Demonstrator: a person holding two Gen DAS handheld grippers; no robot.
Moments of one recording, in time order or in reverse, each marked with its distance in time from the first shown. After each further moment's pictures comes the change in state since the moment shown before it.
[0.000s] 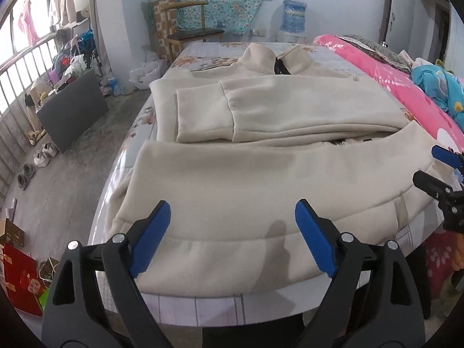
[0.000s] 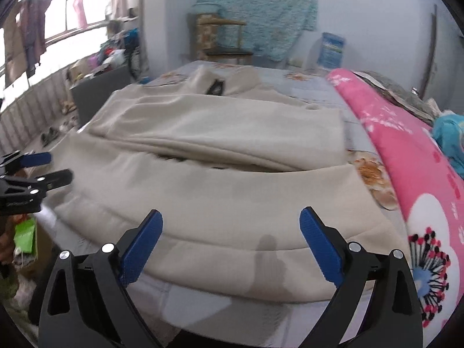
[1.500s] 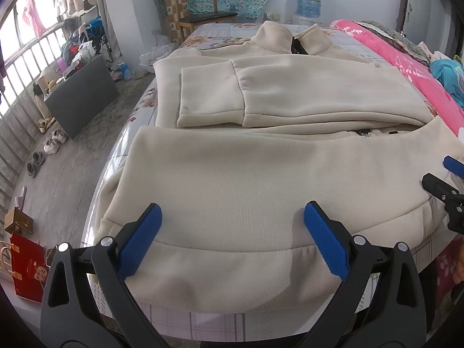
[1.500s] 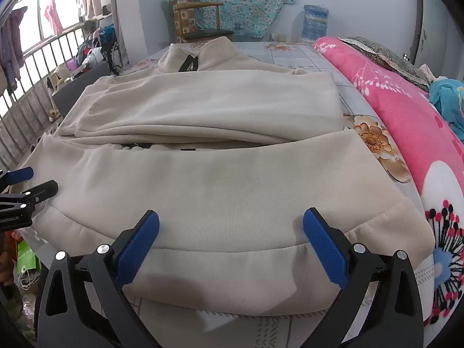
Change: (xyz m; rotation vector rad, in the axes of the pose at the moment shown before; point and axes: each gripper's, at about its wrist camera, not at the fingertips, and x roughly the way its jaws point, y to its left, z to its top) left arm 0.029 -0.002 -0.001 -0.022 0.081 0.069; right arm 0.037 -0.013 -0.008 0.098 0.095 -0.010
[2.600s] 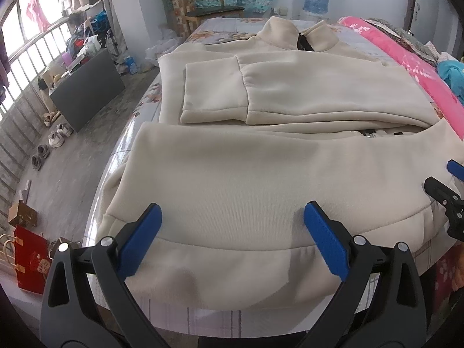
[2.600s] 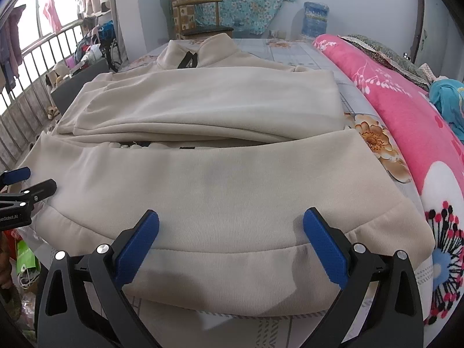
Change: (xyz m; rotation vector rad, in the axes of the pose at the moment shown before) left arm -0.001 -0.002 0.003 -0.022 0.037 0.038; right arm 0.002 -0.001 0.001 -0.003 0.018 -0.003
